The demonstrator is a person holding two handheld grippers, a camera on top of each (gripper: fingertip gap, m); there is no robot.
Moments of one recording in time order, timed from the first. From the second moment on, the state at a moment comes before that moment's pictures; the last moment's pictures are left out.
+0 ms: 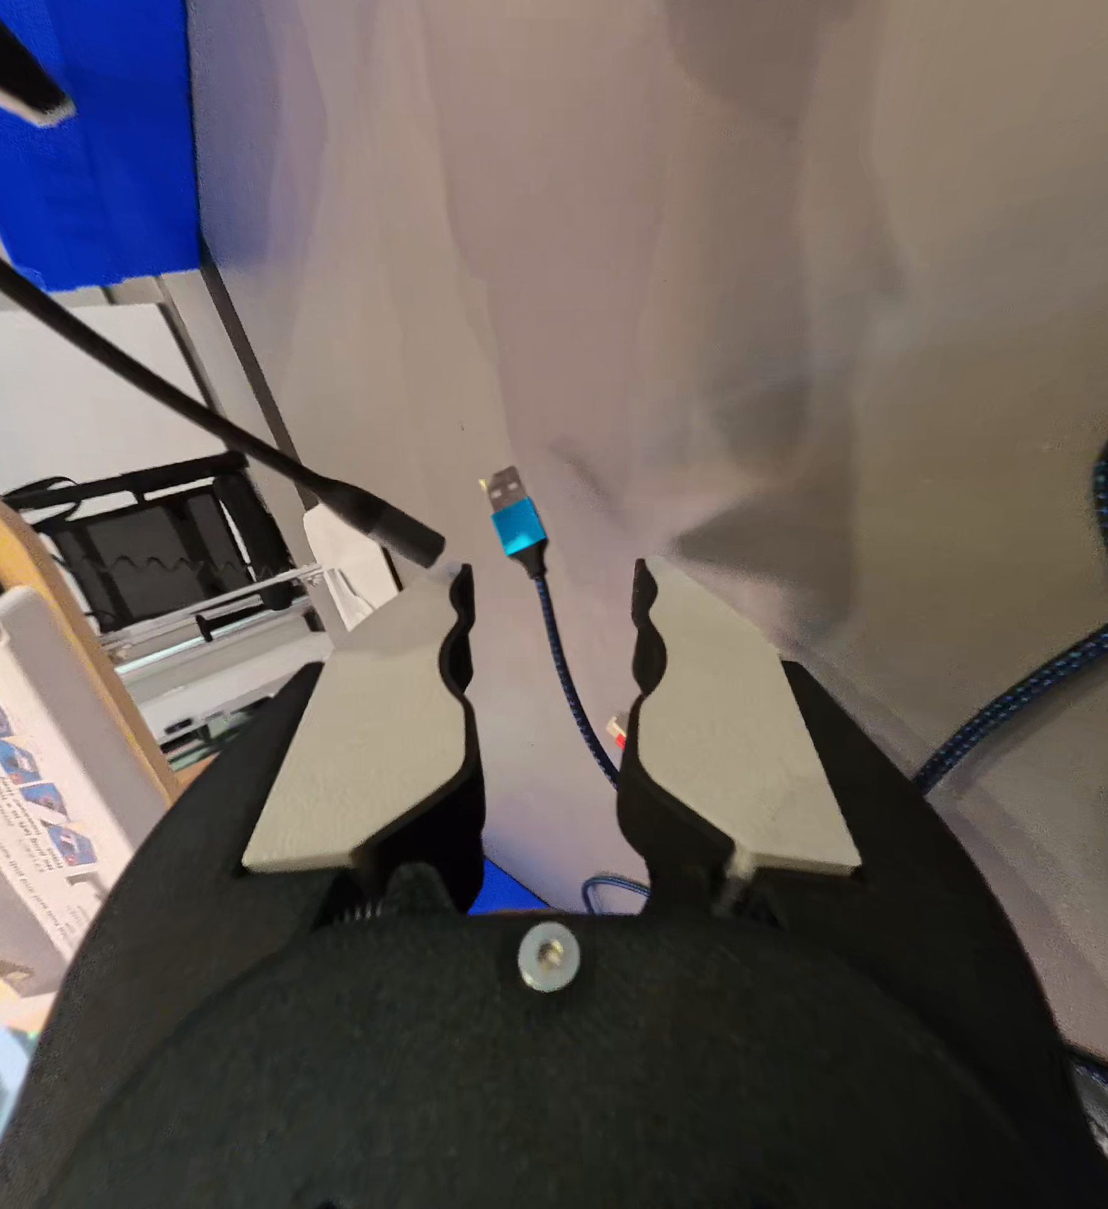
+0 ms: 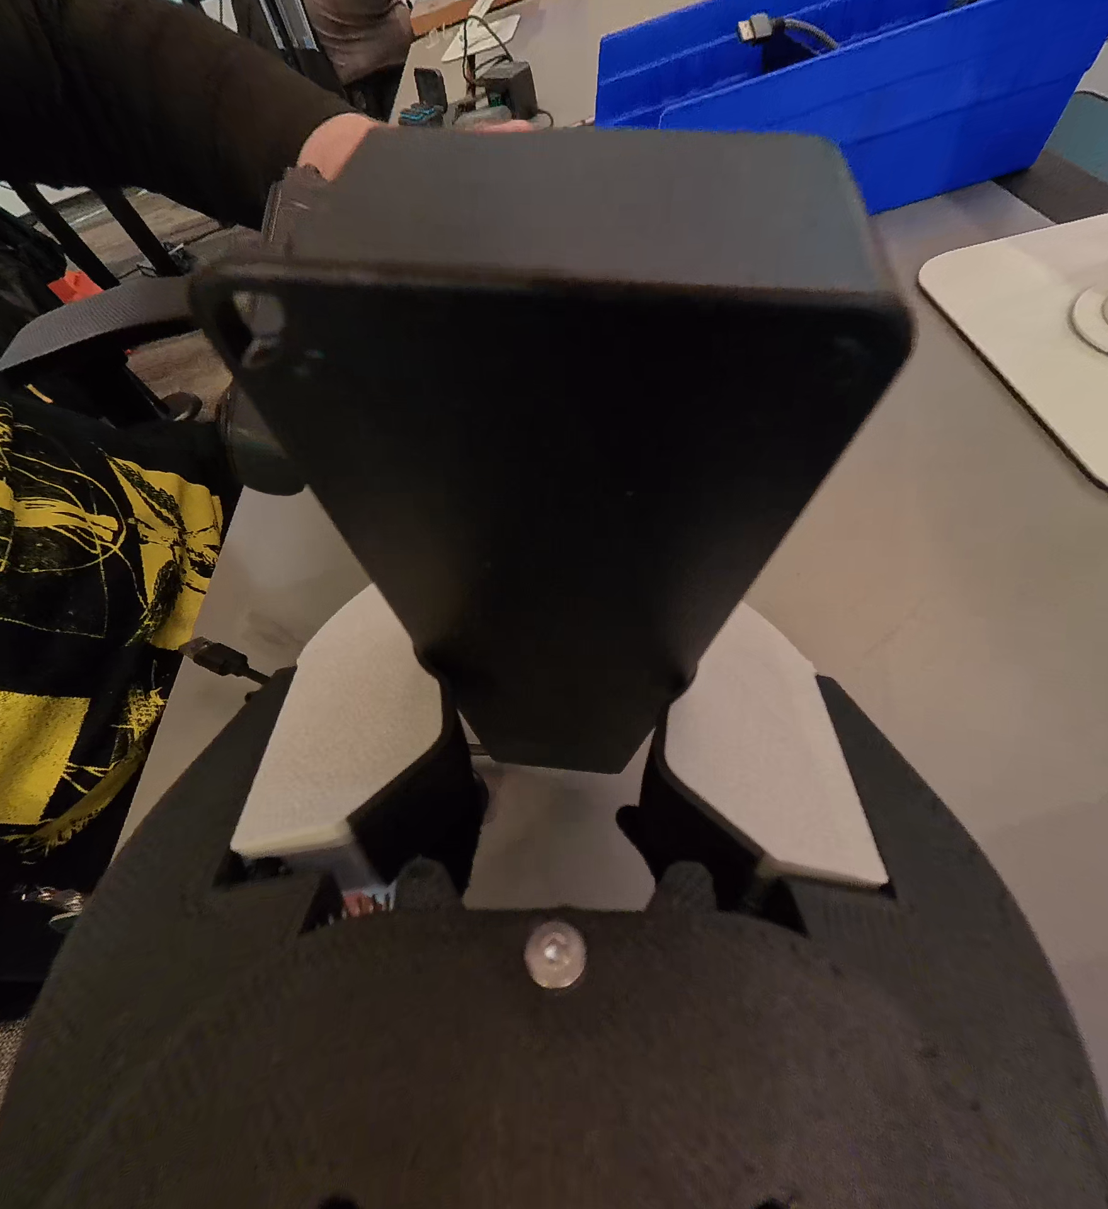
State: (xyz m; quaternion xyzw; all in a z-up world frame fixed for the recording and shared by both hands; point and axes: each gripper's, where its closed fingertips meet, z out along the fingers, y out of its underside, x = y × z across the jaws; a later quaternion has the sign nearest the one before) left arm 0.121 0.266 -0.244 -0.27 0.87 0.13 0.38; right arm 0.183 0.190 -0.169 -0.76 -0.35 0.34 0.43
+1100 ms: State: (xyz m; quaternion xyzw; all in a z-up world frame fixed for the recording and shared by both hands) left arm 0.077 0.388 -0.243 -0.56 0.77 0.09 0.30; right arm 0.191 0.191 -0.163 -0.76 -0.34 0.34 0.44
